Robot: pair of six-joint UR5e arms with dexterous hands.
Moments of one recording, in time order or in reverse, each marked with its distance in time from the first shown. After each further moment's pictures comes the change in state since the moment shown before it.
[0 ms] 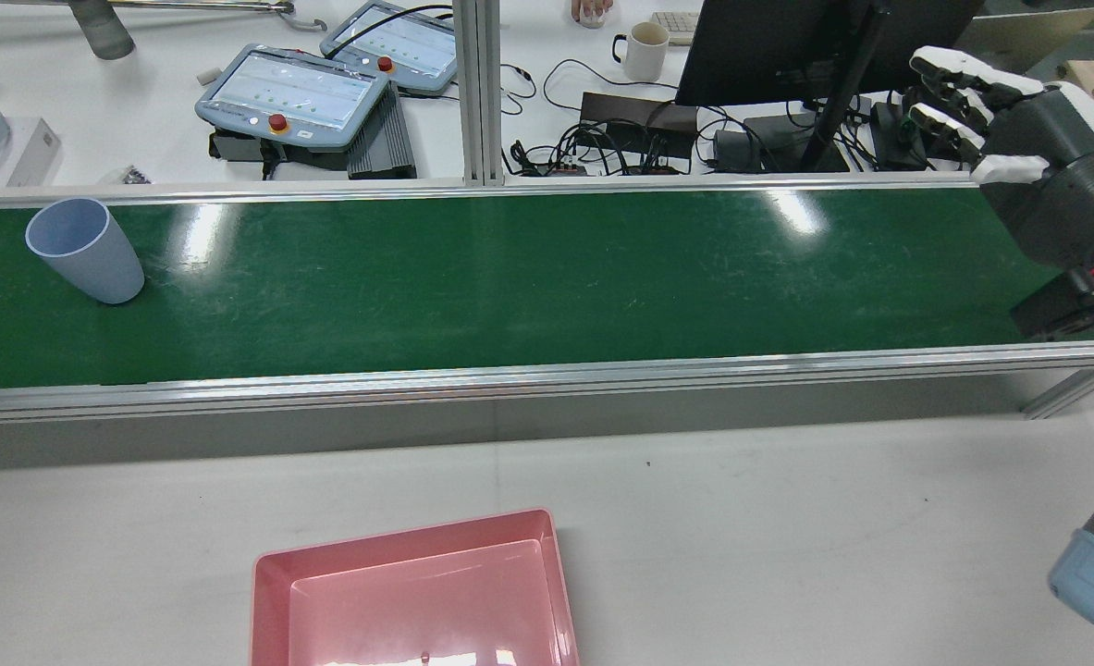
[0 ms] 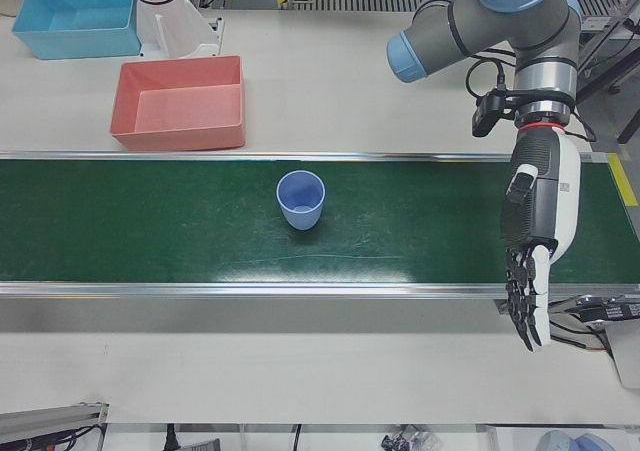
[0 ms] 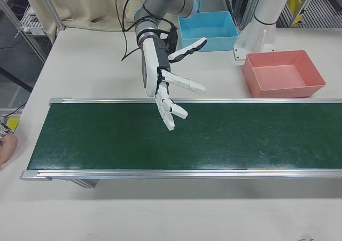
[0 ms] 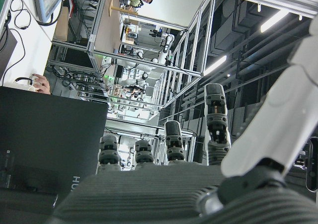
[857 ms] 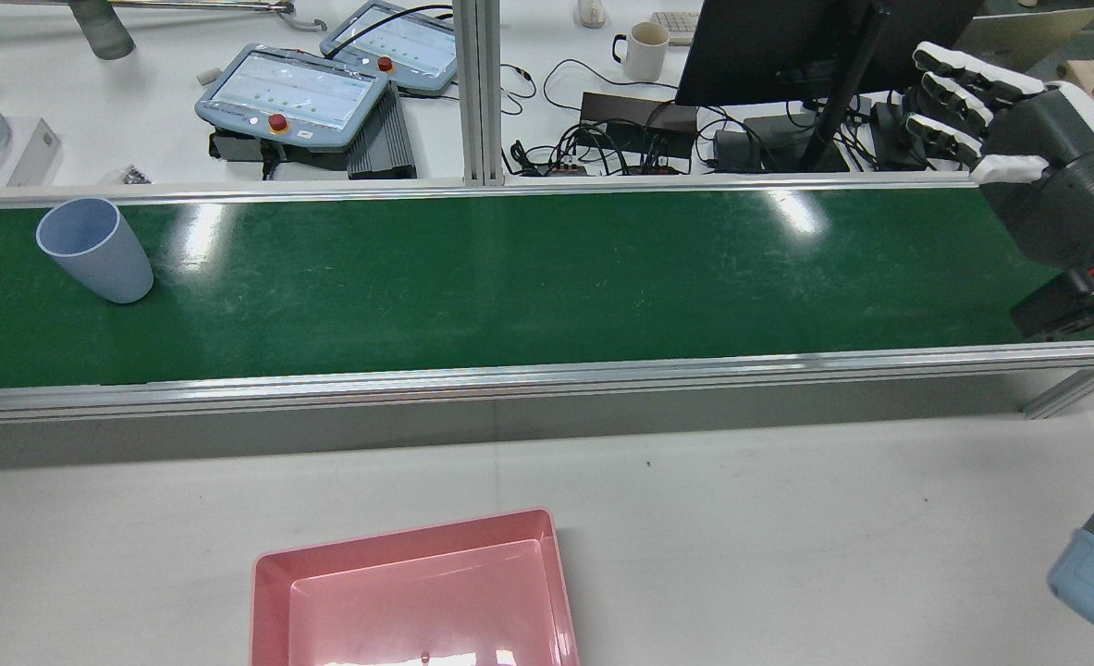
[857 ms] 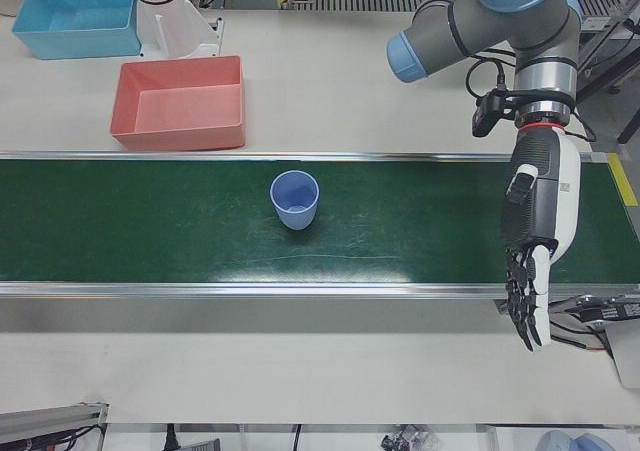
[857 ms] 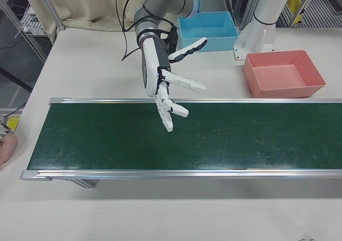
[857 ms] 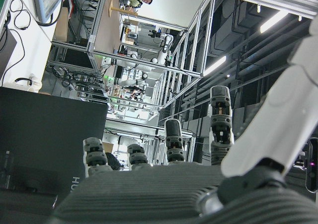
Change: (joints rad) left arm 0.000 0.000 0.000 0.000 0.000 -0.001; right arm 0.000 0.001 0.000 0.001 -0.001 -0.001
